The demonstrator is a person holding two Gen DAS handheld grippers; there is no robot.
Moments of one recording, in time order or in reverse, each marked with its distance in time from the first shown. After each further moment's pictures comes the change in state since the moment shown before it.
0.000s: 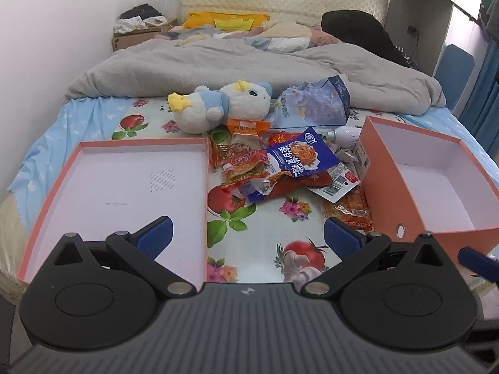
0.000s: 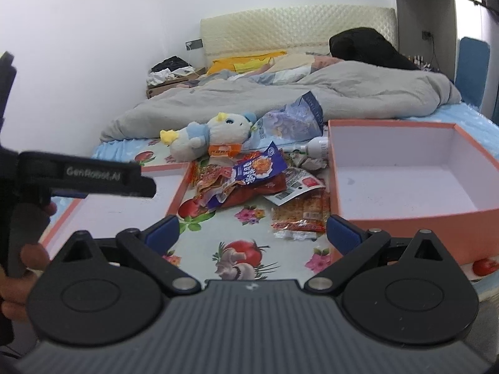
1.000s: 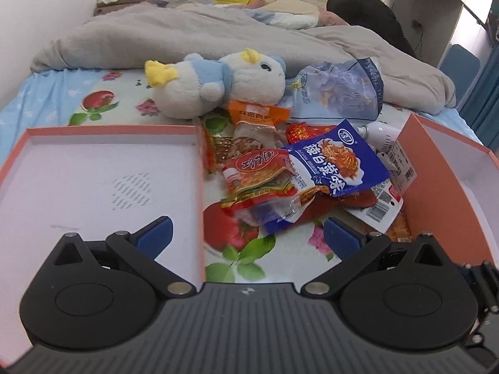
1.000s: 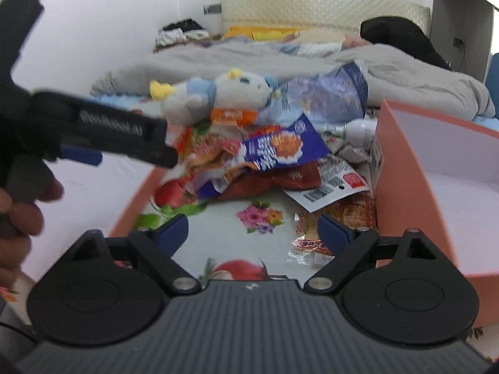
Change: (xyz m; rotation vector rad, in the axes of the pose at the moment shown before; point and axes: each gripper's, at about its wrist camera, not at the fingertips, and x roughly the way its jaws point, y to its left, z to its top) left arm 0.163 0.044 0.028 -0.055 0.067 -0.089; right arm 0.156 0.020 -0.008 -0.150 0.097 -0.030
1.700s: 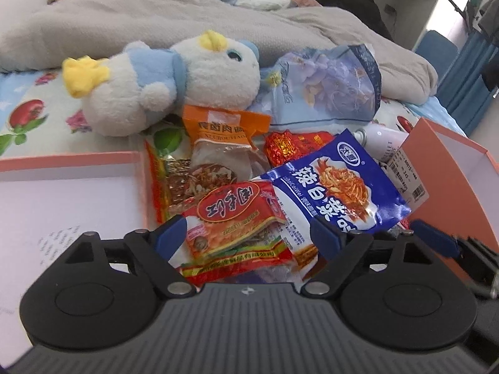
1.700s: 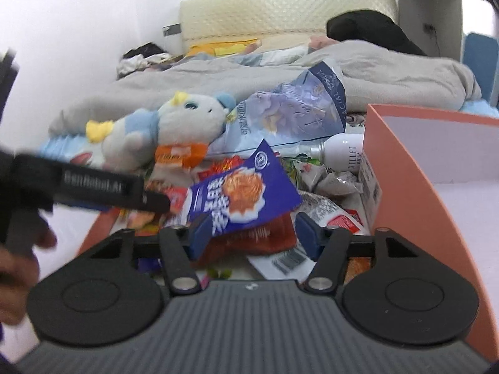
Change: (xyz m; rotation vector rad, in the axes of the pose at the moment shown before) left arm 0.105 -0.001 0.052 0.063 0.065 -0.153; right arm 0.077 -0.041 0.043 0.194 -0.087 -0.050
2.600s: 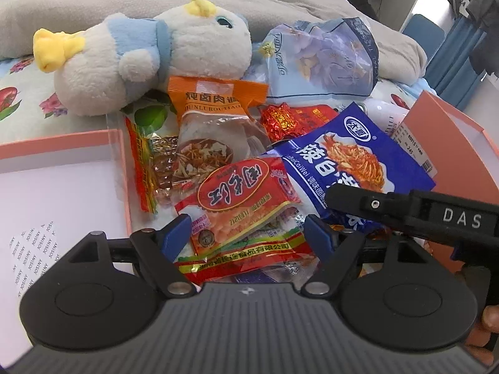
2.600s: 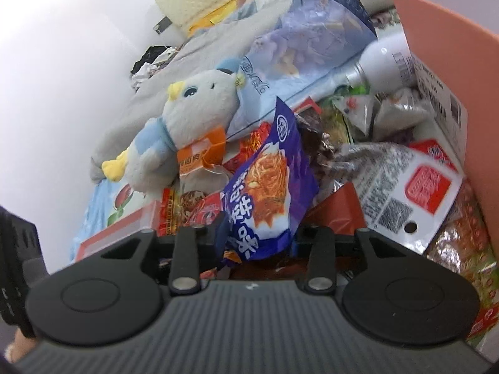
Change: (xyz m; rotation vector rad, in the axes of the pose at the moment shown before) left arm 0.026 0.010 -0.011 0.034 0.047 -0.058; right arm 0.063 -0.027 0.001 0.398 0.208 0.291
